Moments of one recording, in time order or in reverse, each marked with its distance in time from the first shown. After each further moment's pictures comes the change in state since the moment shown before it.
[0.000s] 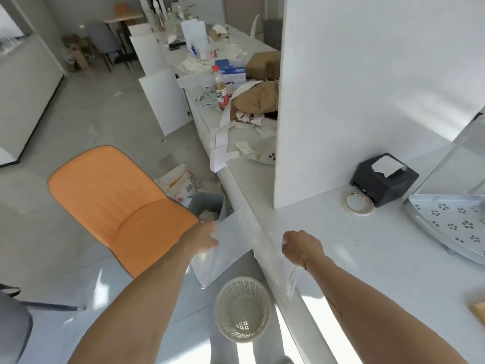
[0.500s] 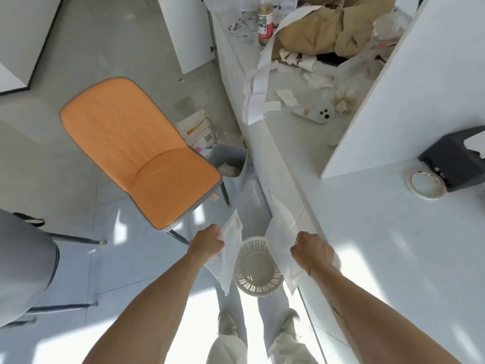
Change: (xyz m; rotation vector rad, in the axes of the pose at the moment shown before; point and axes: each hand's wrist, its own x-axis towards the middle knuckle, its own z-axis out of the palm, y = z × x) left_hand -0.011 -0.107 0.093 -0.375 -0.074 -0.334; right_hand 0.014 -0.063 0.103 -0.011 -0.098 0.130
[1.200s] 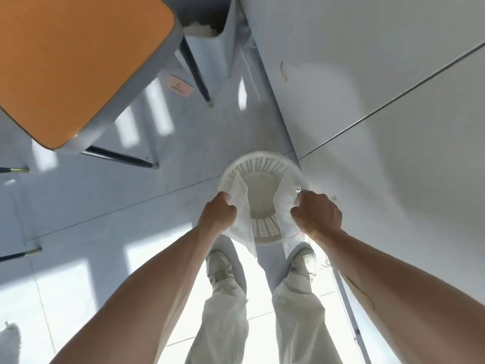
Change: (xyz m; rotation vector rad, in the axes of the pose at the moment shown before) left_hand 0.251 -0.149 0.287 -0.061 -0.256 -0.221; right_hand 0.196 0.035 0.327 -0.018 -0.222 0.175
